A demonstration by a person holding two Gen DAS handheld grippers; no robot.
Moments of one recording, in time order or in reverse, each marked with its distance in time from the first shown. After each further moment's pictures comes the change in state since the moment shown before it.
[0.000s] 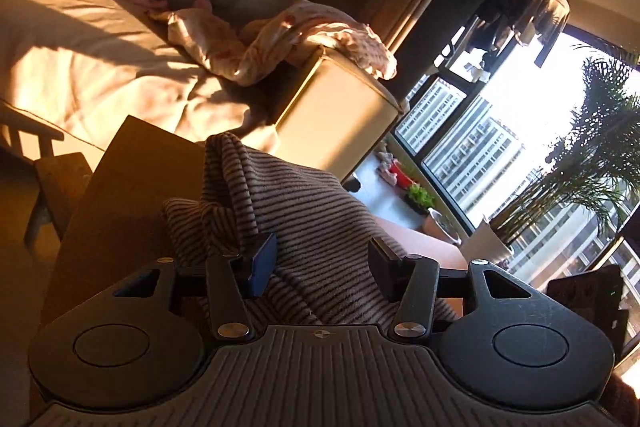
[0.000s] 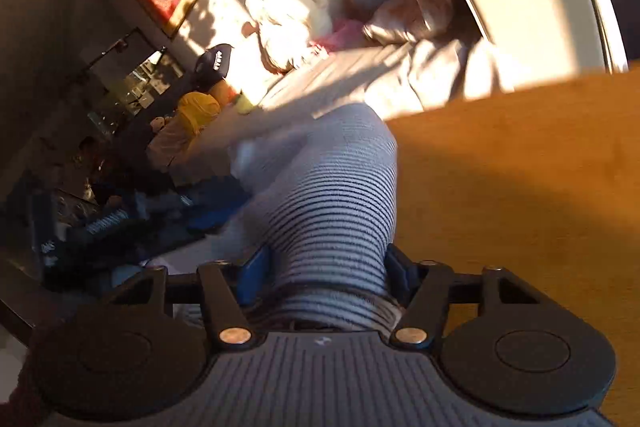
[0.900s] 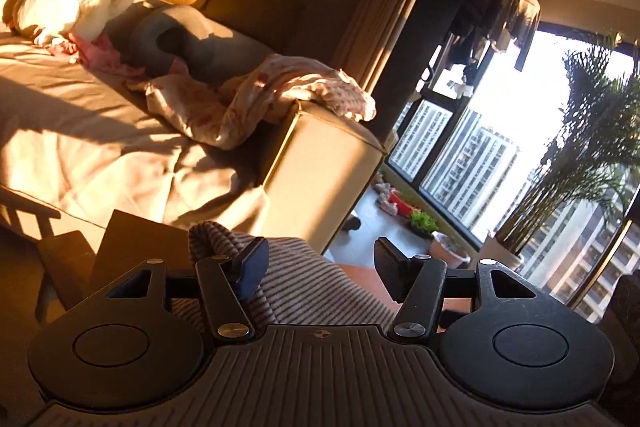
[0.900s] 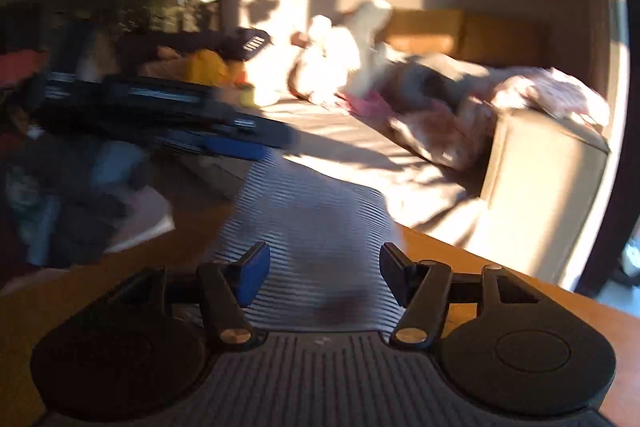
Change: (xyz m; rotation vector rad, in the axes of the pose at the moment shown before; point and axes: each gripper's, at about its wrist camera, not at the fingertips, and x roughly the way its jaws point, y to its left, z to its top) left arm -0.005 -0.024 0.035 0.115 -0.128 -0.037; right arm 0.000 0.076 -0.006 -0.579 -0.089 -0.169
